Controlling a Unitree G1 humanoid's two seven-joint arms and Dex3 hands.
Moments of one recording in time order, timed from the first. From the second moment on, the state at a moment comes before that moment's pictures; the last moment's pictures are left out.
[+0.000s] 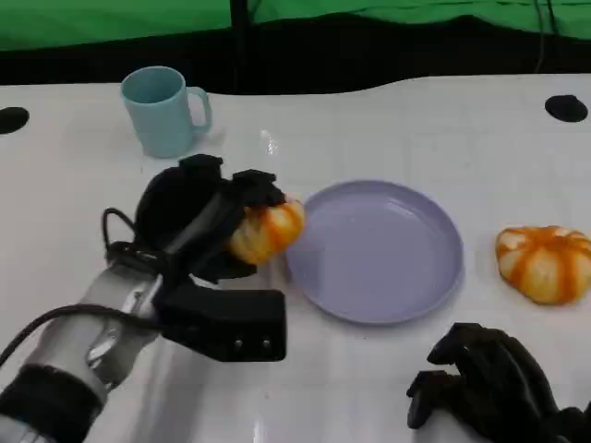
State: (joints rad) left arm -0.58 0.29 -0.46 0.60 0.83 -0.26 0.34; right arm -0.05 0.06 -0.14 0.40 0.48 0.11 0.63
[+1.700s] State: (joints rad) left arm -0.94 0.02 -0.64 1.04 0.79 -0.22 -0.06; right arm -0.01 0.06 -0.13 0.34 0.48 0.12 0.63
